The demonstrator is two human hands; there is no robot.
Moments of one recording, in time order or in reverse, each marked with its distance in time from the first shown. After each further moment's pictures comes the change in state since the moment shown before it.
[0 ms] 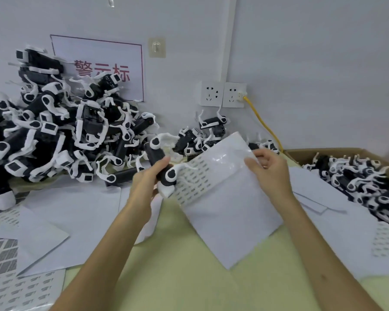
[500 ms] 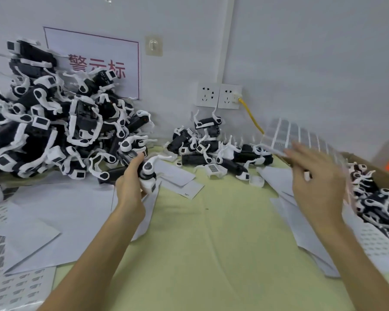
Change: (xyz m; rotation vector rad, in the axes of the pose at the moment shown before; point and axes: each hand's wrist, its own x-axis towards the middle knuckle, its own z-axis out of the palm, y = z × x) left_hand 0.009 -0.009 -0.003 -0.296 0.253 0.015; right_hand -0.021 0.002 -0.084 -0.634 0.357 -0.667
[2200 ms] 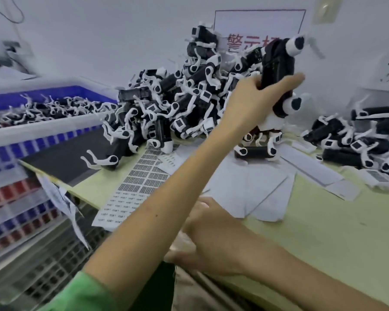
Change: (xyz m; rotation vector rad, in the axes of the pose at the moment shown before) left_hand -0.029 0.151 -0.027 0.670 -0.173 0.517; right_hand -0.102 -0.351 0.097 0.561 -1.163 -0.868
